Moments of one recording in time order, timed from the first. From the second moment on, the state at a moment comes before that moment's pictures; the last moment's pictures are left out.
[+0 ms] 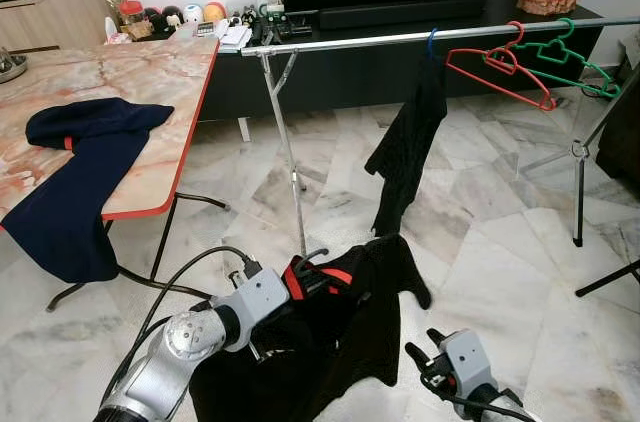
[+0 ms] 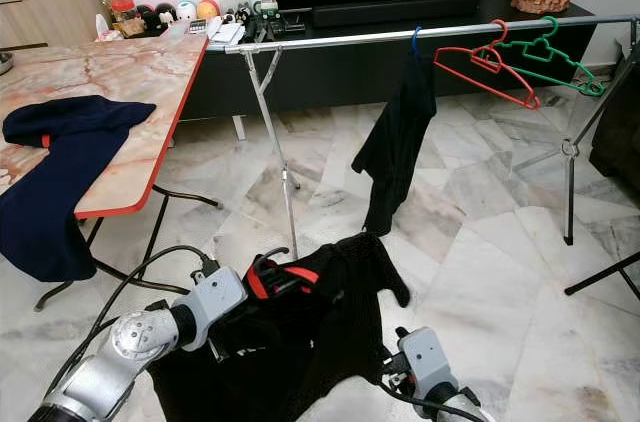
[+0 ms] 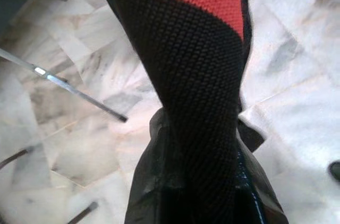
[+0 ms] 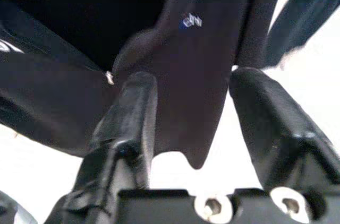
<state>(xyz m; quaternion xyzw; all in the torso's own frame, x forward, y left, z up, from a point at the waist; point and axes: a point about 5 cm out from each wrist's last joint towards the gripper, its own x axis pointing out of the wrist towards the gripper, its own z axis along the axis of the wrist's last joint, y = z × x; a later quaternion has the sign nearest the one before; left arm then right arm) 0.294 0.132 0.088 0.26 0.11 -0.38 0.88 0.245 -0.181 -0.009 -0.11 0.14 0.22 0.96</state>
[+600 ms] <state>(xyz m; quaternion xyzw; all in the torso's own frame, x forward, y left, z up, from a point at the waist) 0.281 0.071 0.105 0.19 0.10 -0.49 0.84 0.252 -0.168 0.016 -0.13 0.01 0.15 0.98</state>
